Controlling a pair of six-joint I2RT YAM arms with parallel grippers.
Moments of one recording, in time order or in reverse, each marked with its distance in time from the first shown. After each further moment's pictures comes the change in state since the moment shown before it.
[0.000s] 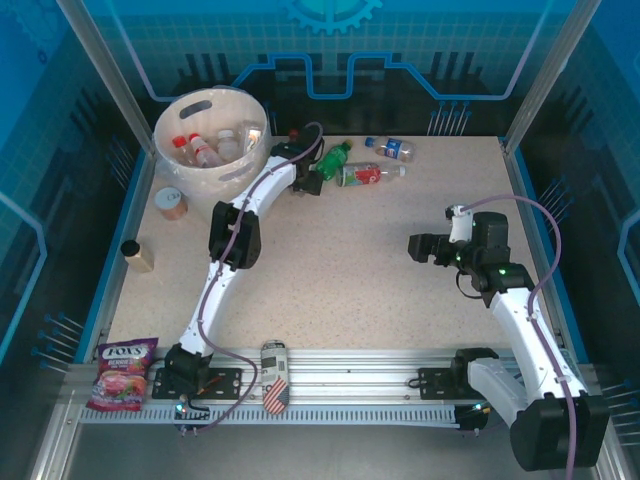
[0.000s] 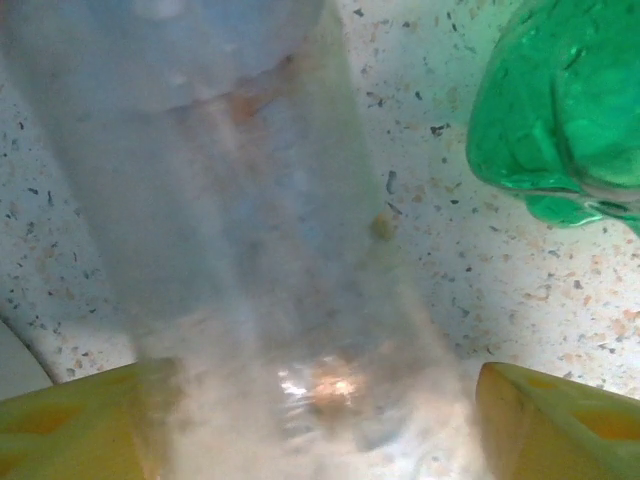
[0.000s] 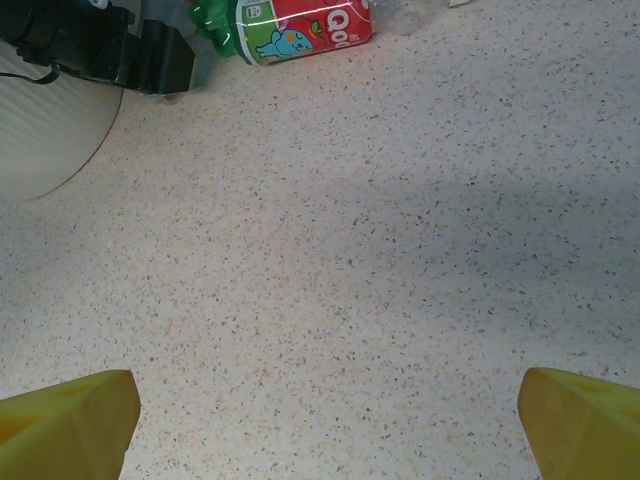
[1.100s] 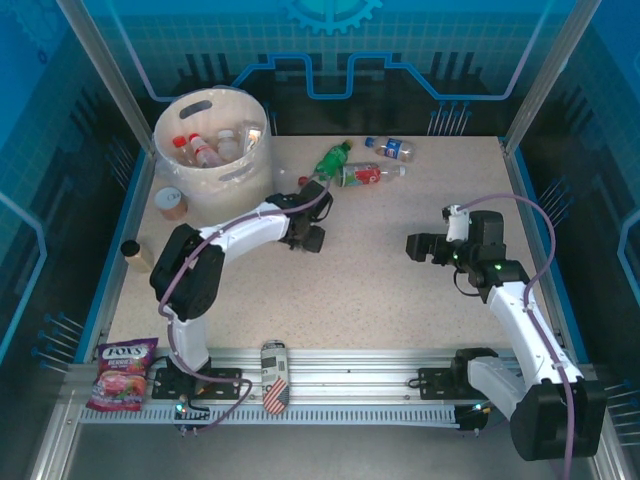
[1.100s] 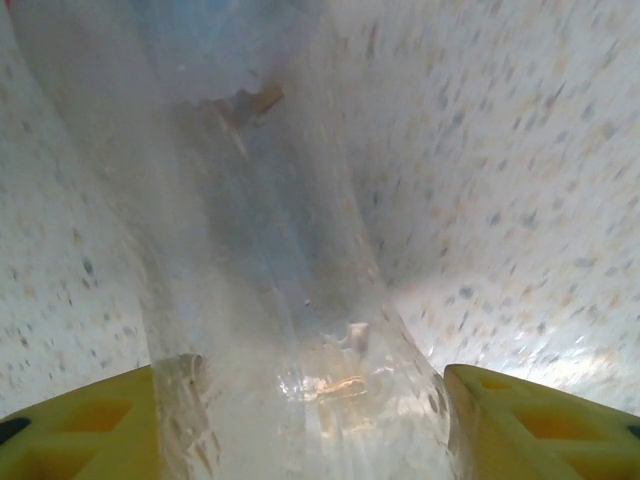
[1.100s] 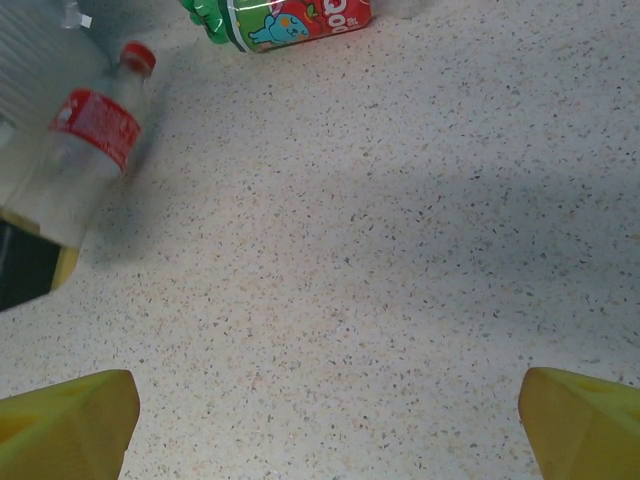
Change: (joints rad) left arm -0.243 -0.786 -1.184 0.274 0.042 -0.195; right arm 0.000 0.058 -0.014 0.051 -0.009 -0.003
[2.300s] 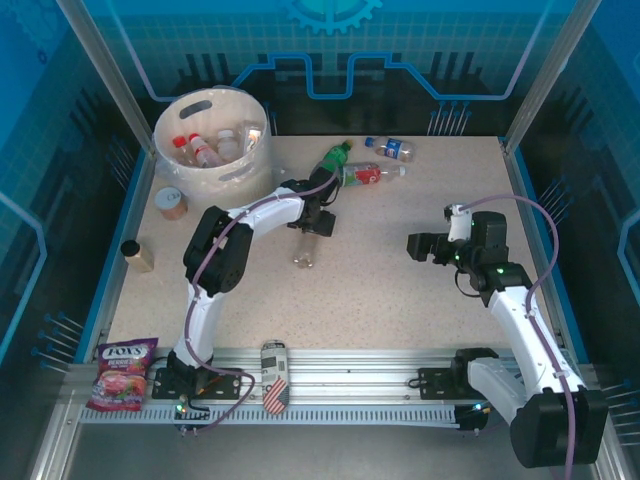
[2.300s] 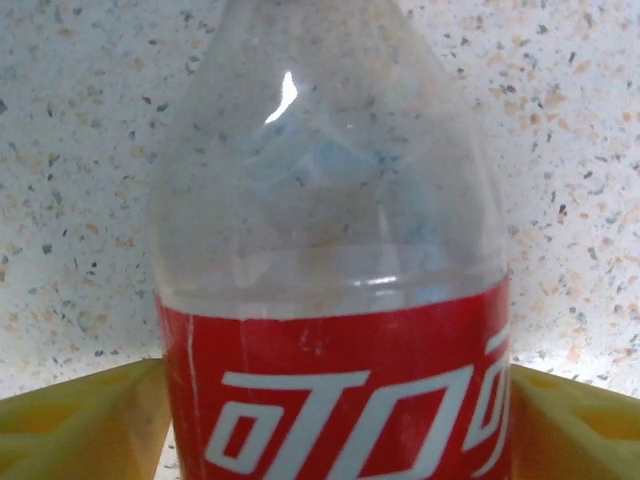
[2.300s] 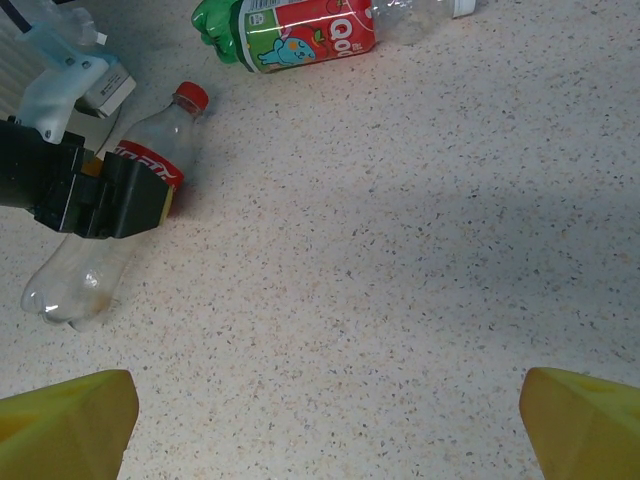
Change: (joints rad) left arm 0.065 0.307 0.343 0.006 0.015 0.047; right arm 0.000 -0.040 -0.003 0.002 0.004 -0.008
